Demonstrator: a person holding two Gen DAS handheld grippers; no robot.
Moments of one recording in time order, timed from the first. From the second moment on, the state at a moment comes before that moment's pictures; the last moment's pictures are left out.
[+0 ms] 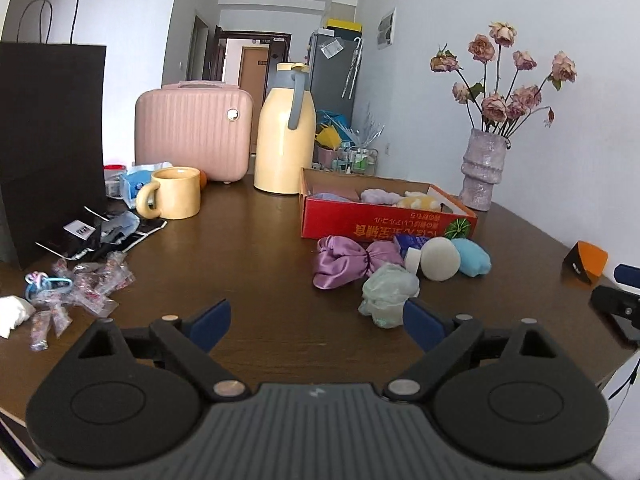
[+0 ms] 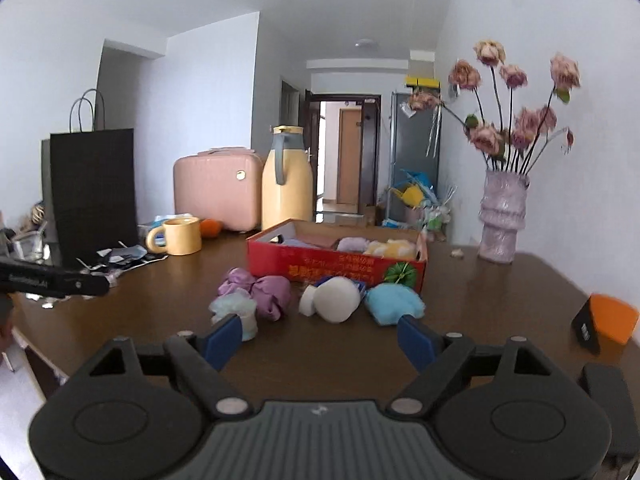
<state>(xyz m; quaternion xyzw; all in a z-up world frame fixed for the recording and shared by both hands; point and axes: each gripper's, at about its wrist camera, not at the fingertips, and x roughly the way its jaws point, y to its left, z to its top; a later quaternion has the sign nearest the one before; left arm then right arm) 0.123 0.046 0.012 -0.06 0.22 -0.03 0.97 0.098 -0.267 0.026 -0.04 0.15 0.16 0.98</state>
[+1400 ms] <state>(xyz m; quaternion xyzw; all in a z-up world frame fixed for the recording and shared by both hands) 0.357 0.073 -0.041 -0.17 0.33 -0.22 0.90 0.362 -0.156 -0.042 0.04 0.29 0.28 0.92</state>
